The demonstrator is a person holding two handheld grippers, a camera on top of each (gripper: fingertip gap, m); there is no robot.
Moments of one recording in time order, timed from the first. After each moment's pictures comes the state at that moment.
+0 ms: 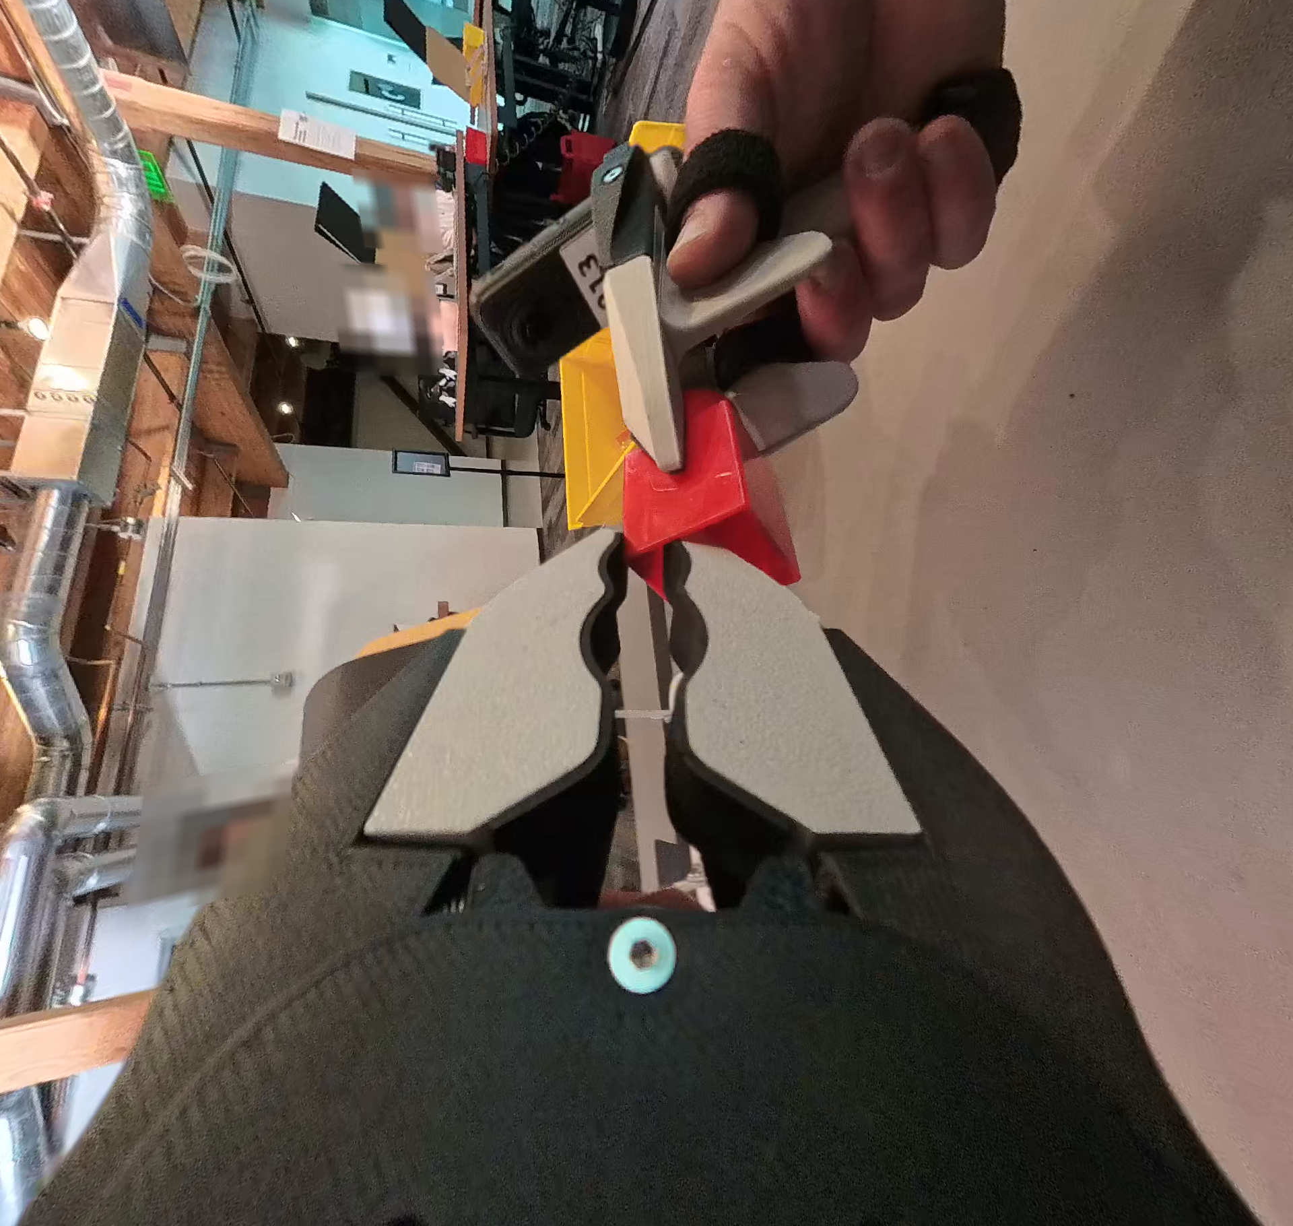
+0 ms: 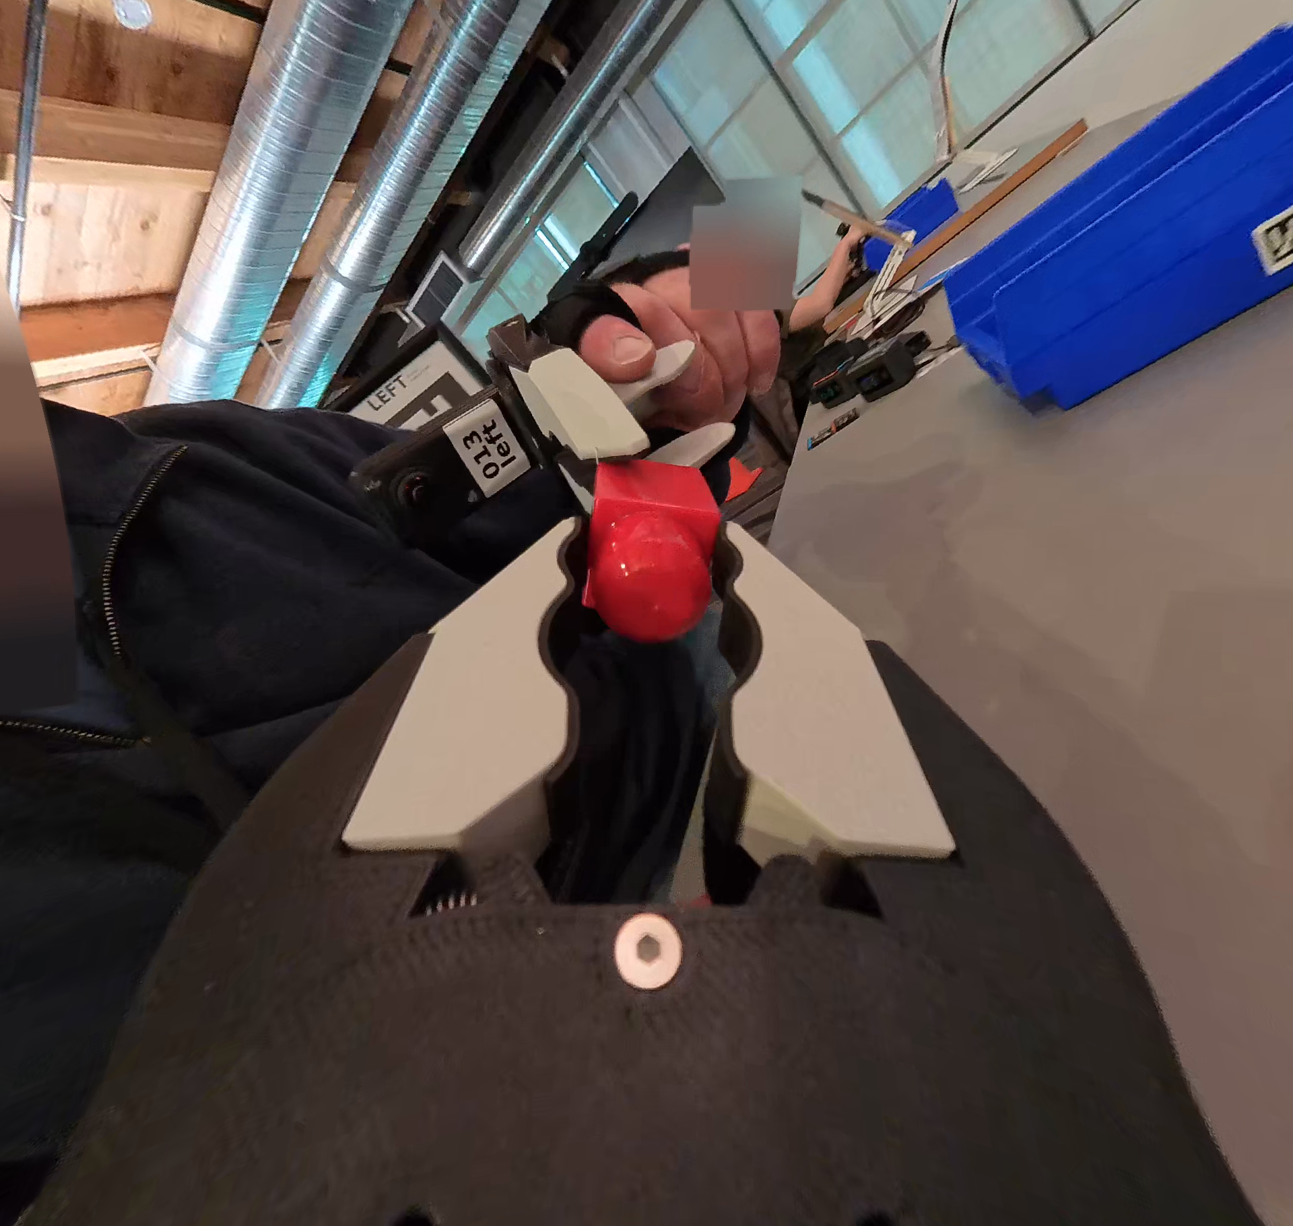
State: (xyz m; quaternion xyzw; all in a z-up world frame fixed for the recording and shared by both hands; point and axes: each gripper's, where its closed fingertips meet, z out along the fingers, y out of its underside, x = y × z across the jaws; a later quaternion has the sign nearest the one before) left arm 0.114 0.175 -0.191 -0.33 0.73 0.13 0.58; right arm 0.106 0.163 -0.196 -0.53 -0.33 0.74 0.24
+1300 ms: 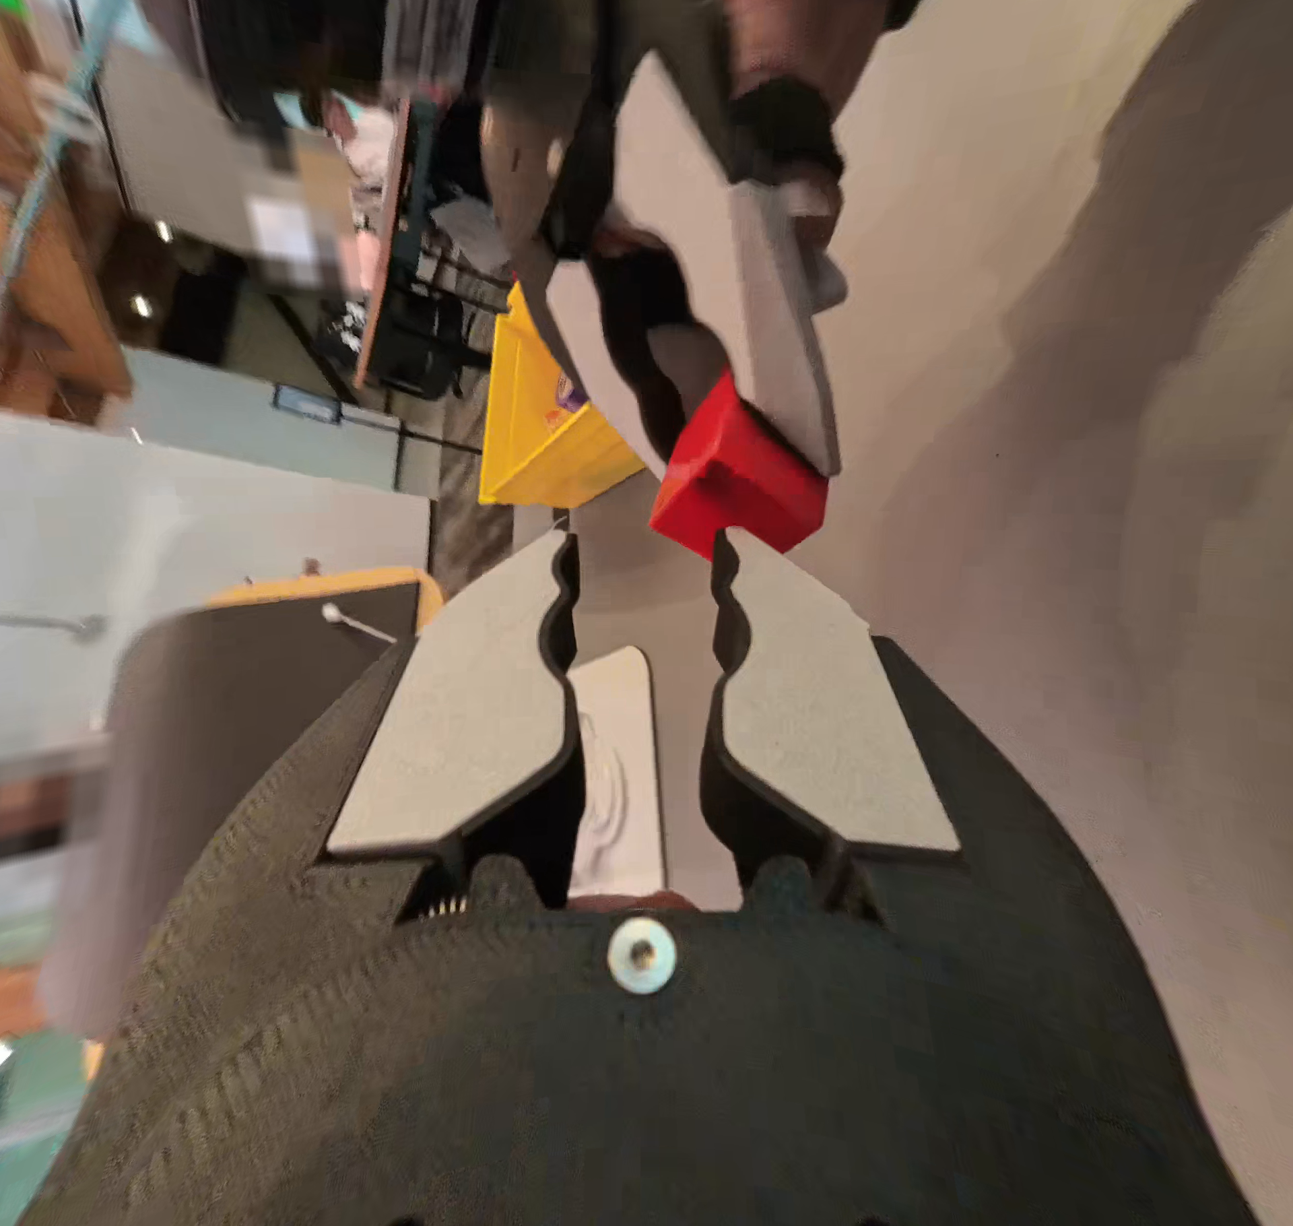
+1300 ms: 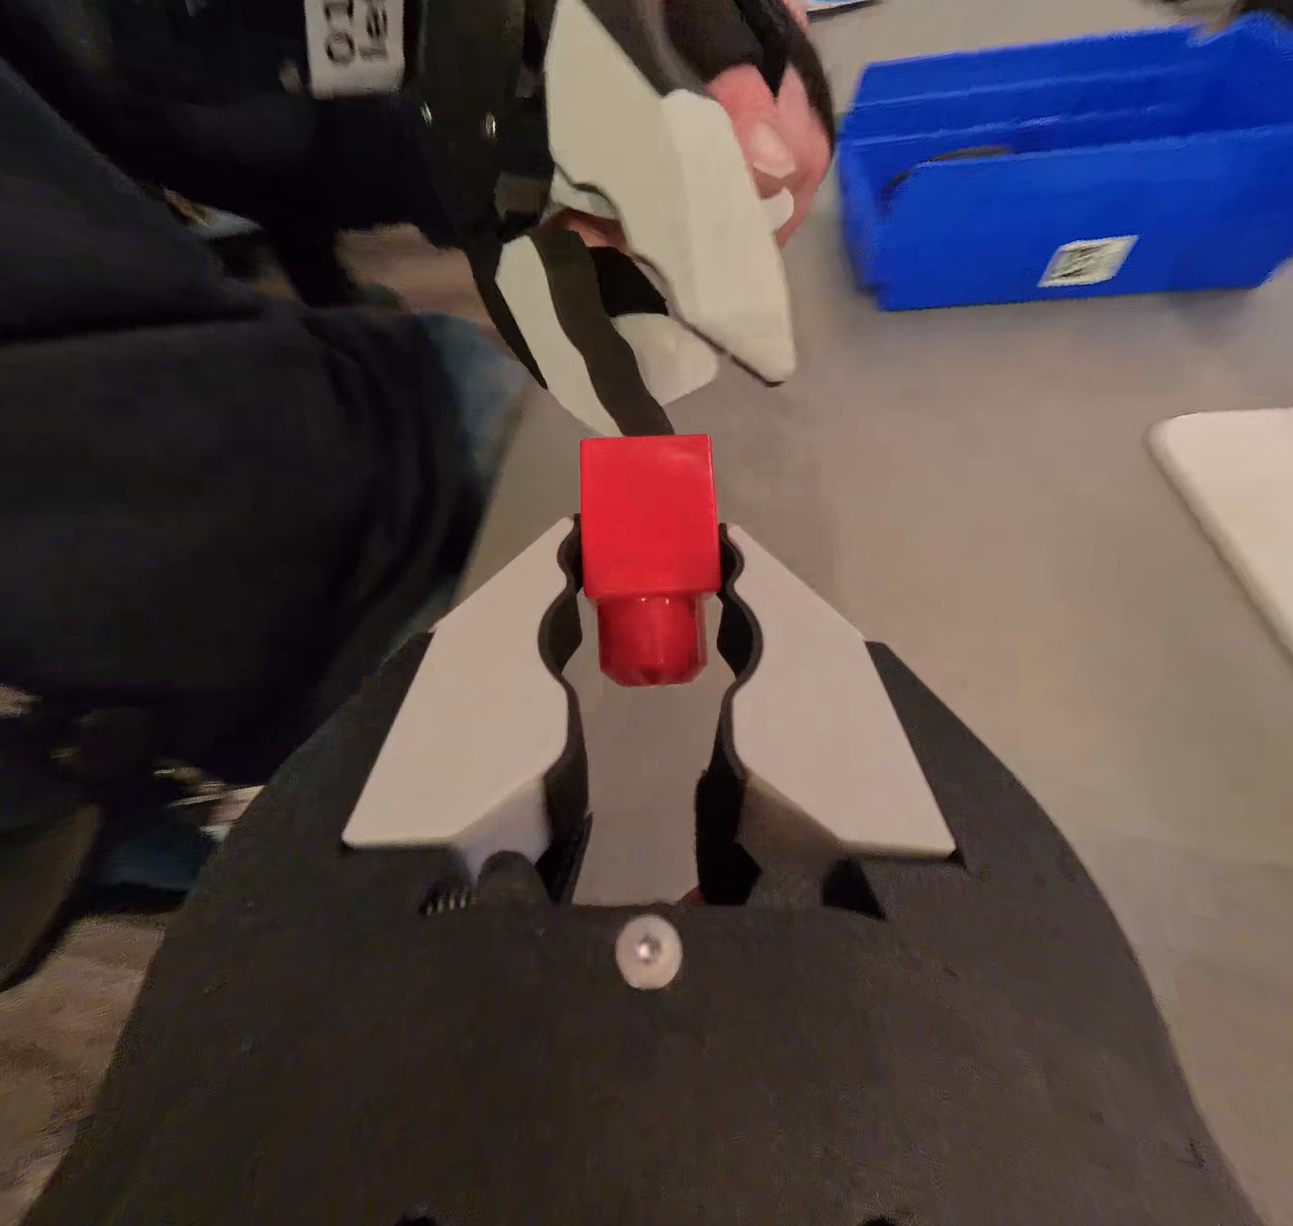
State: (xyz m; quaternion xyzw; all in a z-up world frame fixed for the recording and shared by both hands) left arm 0.112 0.183 -0.206 -0.41 0.71 0.05 0.56; right arm 0.109 0.154 -0.230 -0.57 -0.60 0.46 0.32
